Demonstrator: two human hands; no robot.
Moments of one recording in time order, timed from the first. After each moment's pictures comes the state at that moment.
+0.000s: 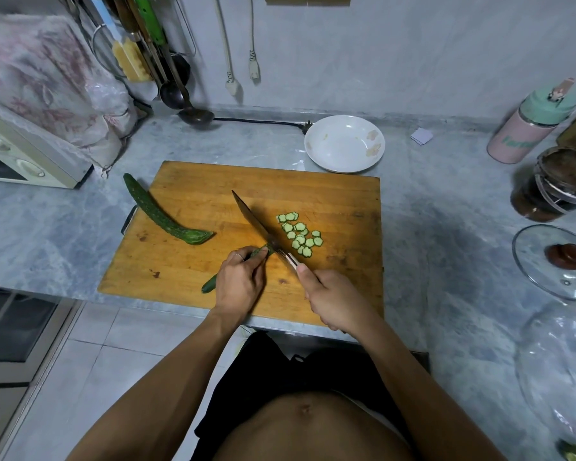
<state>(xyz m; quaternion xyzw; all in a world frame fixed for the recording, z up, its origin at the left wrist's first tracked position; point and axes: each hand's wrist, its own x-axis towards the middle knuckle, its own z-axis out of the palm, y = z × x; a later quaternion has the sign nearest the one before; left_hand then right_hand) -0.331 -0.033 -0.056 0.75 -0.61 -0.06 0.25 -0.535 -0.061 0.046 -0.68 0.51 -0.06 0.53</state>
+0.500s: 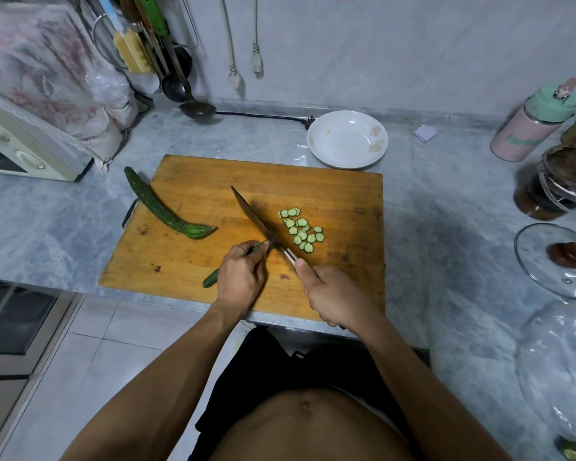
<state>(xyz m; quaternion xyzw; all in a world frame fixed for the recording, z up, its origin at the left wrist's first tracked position) -0.333 -0.034 -0.052 0.76 -0.60 -0.07 0.24 -0.531 -0.060 0.049 -0.69 0.49 -0.05 0.54</state>
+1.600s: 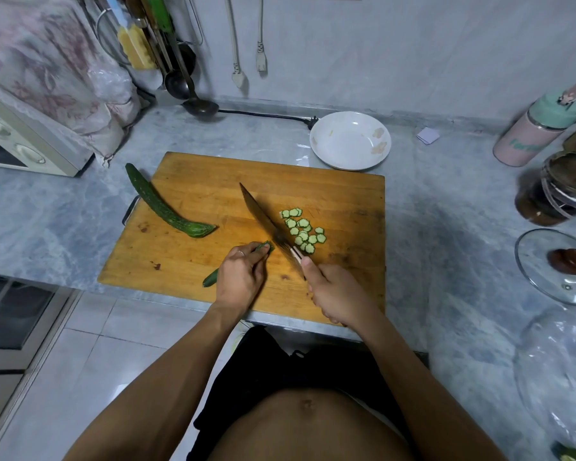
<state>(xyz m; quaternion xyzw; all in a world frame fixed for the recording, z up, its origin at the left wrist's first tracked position) -0.336 -0.029 -0.041 0.74 -0.60 -0.06 0.29 -0.531 -0.066 0.038 -0.68 0.51 -0.05 0.52</state>
